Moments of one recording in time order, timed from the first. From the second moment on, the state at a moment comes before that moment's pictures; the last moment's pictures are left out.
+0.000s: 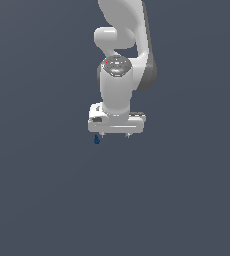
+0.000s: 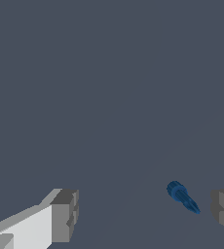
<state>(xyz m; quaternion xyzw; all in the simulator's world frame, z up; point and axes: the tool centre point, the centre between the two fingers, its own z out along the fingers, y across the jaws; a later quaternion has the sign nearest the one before) -0.002 0.002 0.176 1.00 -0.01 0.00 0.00</state>
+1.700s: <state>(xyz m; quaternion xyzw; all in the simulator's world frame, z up) -0.060 -0.080 0.112 1.00 0.00 0.00 0.00</state>
